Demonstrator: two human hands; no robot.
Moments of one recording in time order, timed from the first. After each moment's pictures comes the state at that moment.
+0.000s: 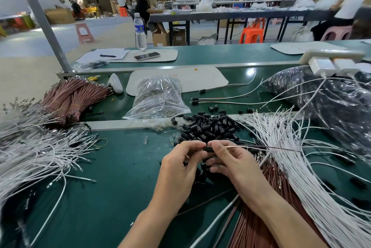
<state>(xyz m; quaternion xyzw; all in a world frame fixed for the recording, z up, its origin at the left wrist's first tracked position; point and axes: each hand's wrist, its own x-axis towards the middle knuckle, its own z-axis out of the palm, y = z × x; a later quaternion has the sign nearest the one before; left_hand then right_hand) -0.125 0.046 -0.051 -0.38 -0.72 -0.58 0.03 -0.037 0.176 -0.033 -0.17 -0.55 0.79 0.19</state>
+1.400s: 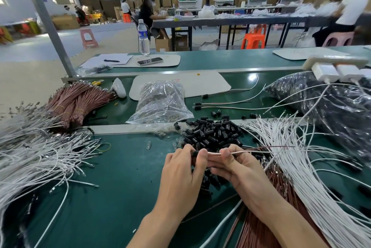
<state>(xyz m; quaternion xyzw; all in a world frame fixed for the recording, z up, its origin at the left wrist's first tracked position) -0.122 0.046 -0.047 -0.36 -0.82 -0.44 0.05 -0.036 0.181 -0.034 -0.09 -0.52 0.83 0.16</state>
